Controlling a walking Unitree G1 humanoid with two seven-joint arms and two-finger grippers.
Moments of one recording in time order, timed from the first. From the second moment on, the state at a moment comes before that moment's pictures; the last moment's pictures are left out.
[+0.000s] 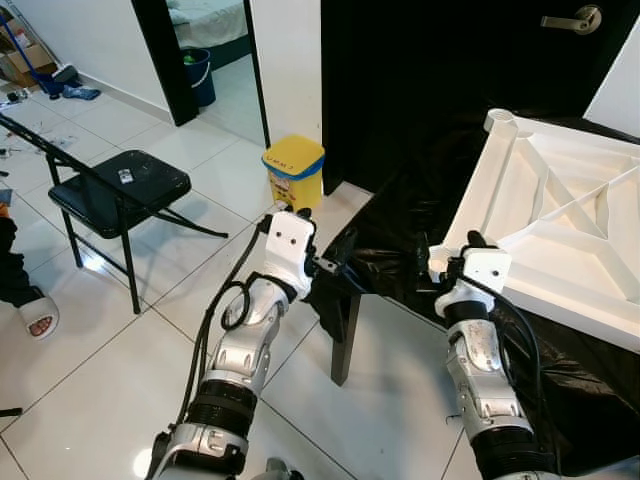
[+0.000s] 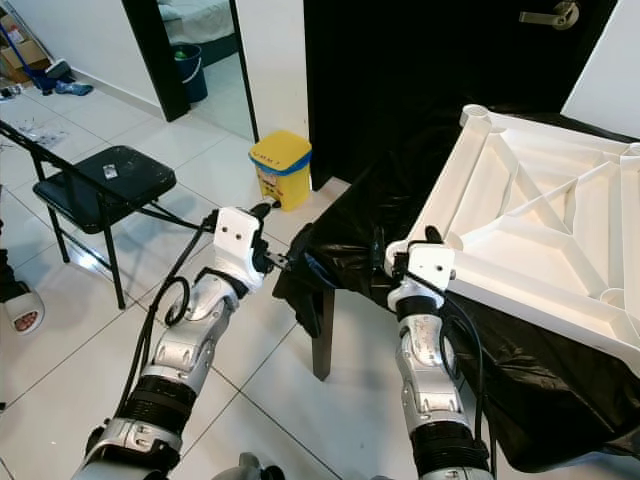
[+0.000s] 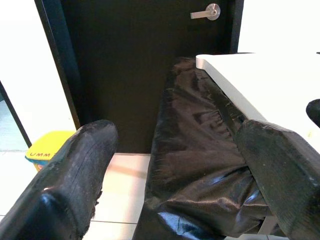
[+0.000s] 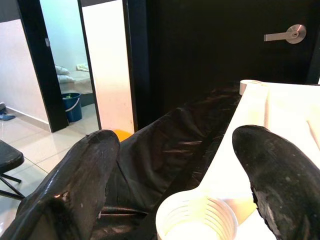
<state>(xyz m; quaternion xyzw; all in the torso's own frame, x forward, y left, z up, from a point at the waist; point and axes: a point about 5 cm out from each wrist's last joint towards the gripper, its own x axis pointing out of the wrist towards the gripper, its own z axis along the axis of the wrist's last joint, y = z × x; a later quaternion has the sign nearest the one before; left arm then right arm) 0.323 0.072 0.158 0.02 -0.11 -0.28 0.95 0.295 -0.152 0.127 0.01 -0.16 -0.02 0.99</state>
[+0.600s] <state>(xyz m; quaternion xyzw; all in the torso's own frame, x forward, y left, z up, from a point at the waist) 0.323 0.072 0.158 0.02 -0.11 -0.28 0.95 0.295 -0.152 0.127 0.01 -0.16 -0.02 0.99</state>
